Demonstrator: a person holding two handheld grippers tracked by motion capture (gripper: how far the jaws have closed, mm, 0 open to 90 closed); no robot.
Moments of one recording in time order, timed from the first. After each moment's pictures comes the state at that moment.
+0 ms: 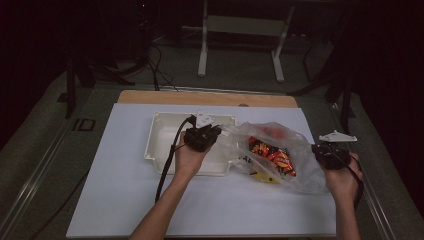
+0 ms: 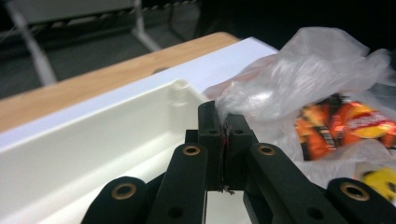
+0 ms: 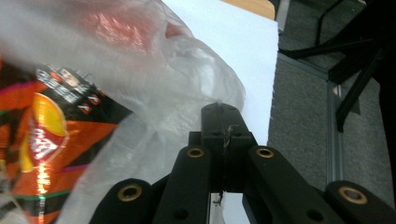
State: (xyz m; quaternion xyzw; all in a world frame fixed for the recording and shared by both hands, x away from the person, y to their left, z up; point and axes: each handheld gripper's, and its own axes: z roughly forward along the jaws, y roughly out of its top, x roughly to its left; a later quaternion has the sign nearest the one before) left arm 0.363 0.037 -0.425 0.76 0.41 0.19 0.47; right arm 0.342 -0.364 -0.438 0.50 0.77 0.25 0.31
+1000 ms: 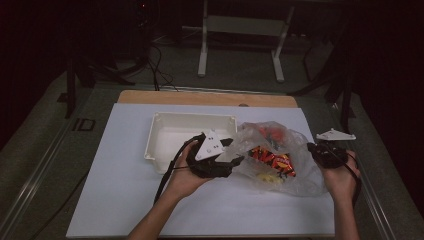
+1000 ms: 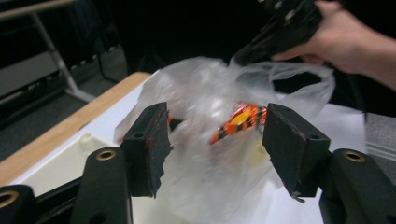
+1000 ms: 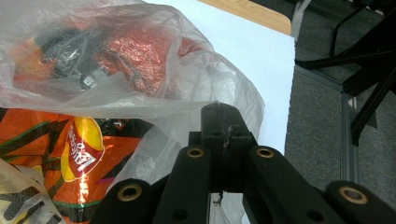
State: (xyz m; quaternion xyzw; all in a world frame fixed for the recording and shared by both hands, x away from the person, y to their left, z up) left arm 0.274 0.022 -0.383 0.80 0.19 0.19 0.54; right arm 0.341 -0.353 -0.428 0.48 0.78 0.28 0.30
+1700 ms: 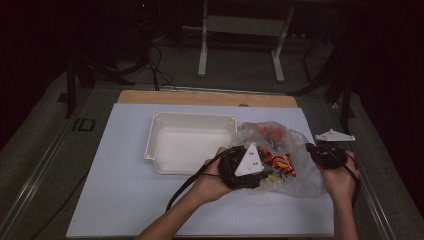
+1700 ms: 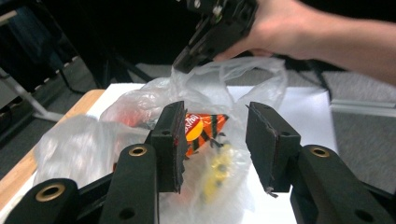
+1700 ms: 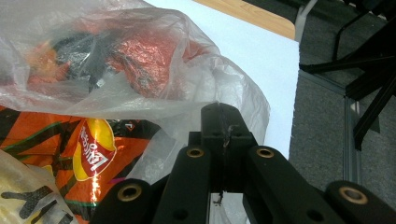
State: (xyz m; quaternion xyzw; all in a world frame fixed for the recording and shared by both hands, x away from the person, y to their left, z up) left arm 0.267 -0.054 -0.379 0.85 0.09 0.18 0.49; right arm 0.337 -0.349 -0.427 0.47 0.78 0.28 0.30
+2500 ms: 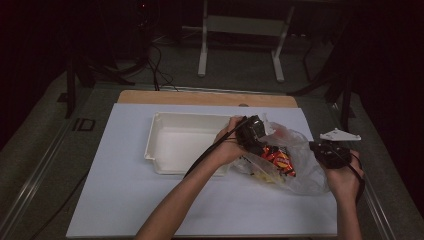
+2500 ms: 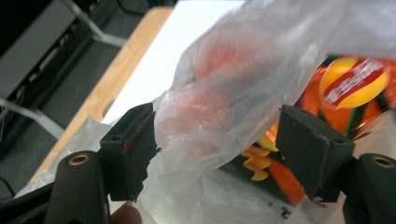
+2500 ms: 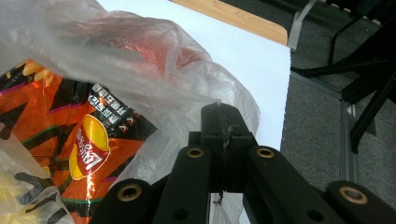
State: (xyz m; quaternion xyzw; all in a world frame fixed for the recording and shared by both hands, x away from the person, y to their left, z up) left arm 0.384 -0.101 -0.416 0.90 0.17 0.26 0.31; right arm 0.334 -0.356 -0.419 0.47 0.78 0.29 0.31
